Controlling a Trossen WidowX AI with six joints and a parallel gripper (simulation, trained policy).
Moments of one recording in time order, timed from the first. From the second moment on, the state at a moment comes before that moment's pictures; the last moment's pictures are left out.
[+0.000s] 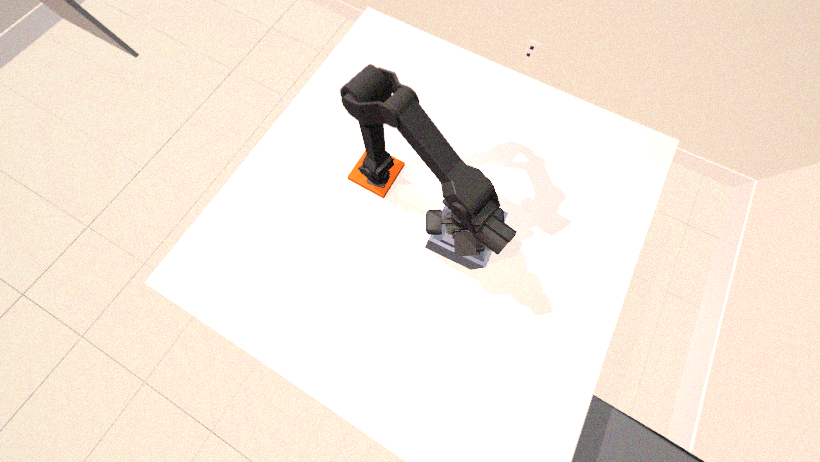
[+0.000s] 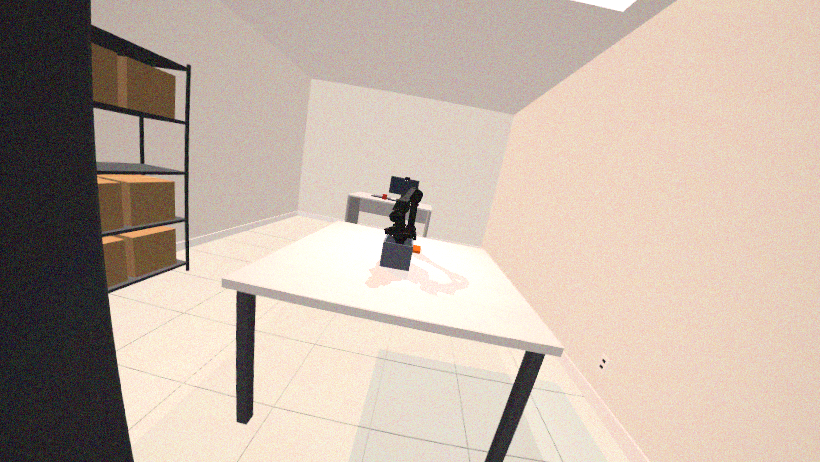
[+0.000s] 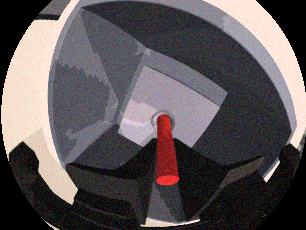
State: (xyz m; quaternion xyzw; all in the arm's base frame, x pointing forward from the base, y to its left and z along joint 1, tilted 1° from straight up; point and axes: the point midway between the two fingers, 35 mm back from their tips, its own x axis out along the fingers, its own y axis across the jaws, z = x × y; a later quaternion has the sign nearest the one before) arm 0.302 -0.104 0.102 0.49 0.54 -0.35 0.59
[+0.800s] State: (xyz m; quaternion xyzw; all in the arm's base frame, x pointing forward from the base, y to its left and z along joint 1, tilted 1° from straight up) arm 0.307 -0.108 0.109 0.51 0.55 -0.31 0.58
